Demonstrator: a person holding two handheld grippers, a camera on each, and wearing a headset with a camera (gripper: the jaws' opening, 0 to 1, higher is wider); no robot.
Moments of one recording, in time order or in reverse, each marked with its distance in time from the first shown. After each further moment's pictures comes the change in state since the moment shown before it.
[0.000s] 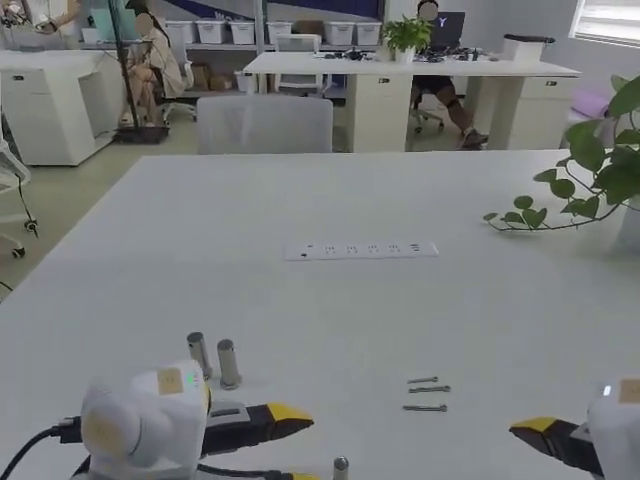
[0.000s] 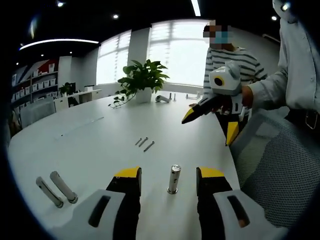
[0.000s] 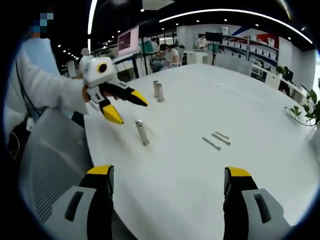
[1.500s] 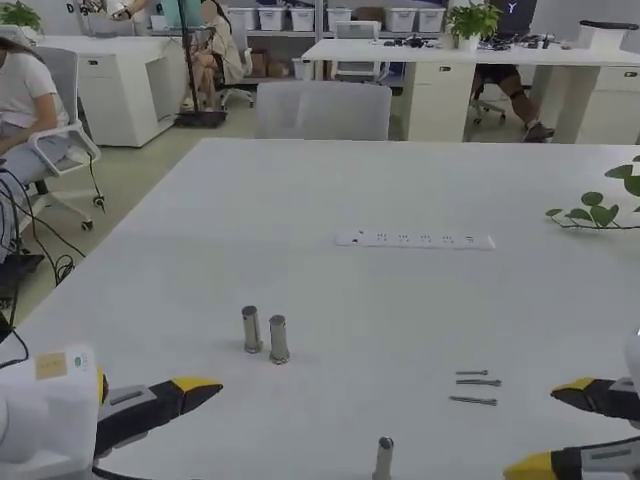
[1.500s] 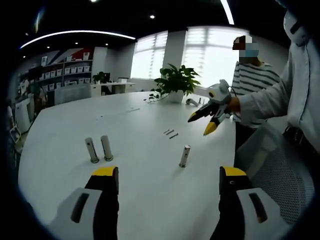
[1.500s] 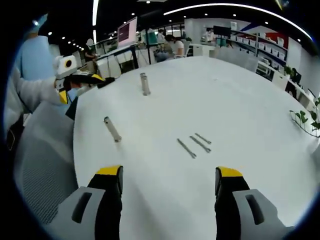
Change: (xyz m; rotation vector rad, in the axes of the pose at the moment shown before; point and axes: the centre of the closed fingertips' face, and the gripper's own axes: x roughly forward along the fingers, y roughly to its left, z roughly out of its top) left arm -0.102 0.001 -0.013 -0.173 -0.015 0.268; right arm 0.024 -0.070 0.007 -0.055 0.083 0.048
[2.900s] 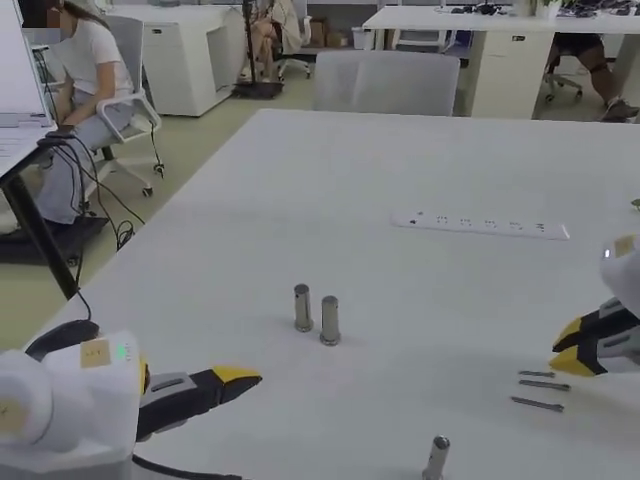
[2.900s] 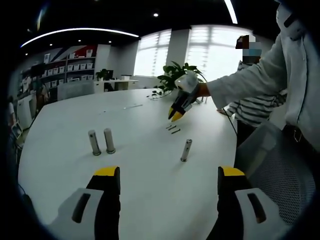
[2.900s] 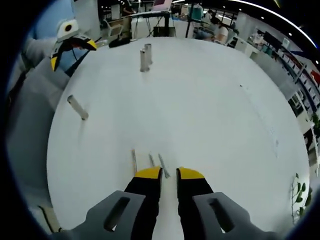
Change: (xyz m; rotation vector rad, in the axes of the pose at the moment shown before) left arm -0.010 0.004 -0.016 -0.023 0.020 0.017; right arm 0.063 -0.056 0.034 -0.426 0.275 0.147
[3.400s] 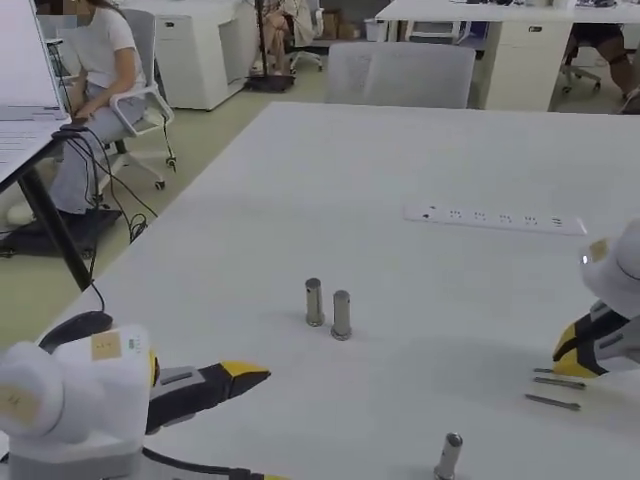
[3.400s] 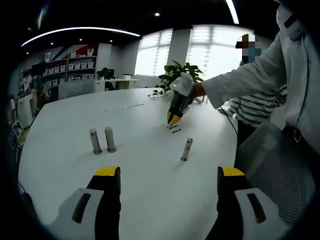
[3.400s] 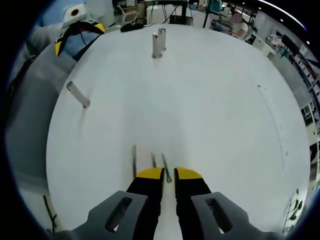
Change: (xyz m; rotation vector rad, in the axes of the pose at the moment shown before) left arm -0.003 0.000 -0.002 -0.007 0.005 0.005; right arm 0.017 0.005 -0.005 -0.085 0.096 0.076
